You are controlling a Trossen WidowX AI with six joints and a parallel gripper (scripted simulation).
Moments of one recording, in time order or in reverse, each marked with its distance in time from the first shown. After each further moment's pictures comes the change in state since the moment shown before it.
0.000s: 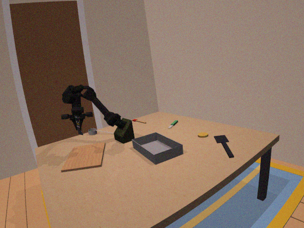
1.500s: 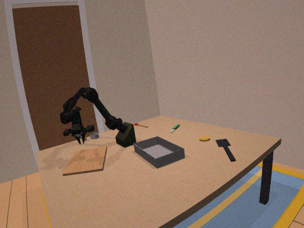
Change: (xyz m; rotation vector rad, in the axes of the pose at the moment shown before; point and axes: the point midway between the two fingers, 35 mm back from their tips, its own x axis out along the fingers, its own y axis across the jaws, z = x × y) arm 0.061 -0.003 -0.016 0.135 0.248 0.082
